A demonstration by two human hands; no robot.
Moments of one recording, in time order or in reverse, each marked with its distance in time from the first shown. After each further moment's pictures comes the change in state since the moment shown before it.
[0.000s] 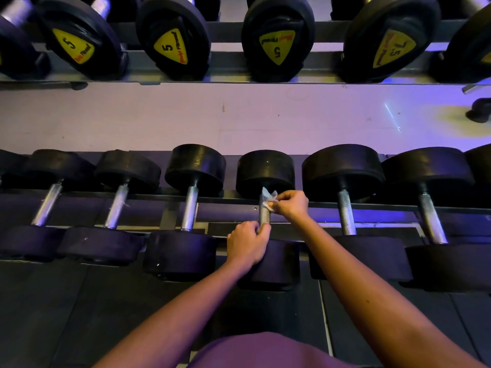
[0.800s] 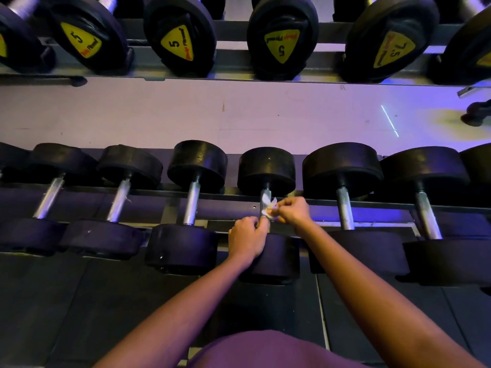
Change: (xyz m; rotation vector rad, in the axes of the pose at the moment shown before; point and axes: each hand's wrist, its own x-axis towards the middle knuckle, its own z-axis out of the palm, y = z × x) left_hand -0.004 -0.001 -0.003 -0.104 0.038 -0.005; right_hand -0.020 0.013 -0.001 0.048 -0.071 0.089
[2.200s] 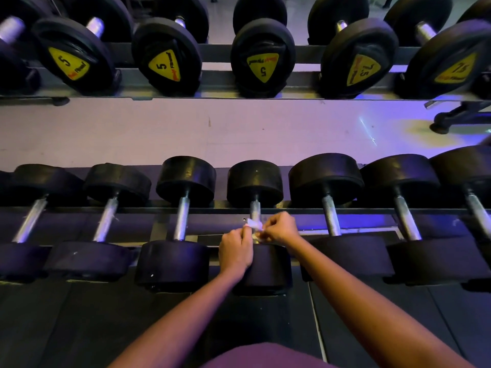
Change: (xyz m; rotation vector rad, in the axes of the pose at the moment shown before) left_hand 0.002 -0.006 0.004 -0.060 0.106 -0.016; right_hand -0.017 0.009 0.001 -0.262 -0.018 -0.129
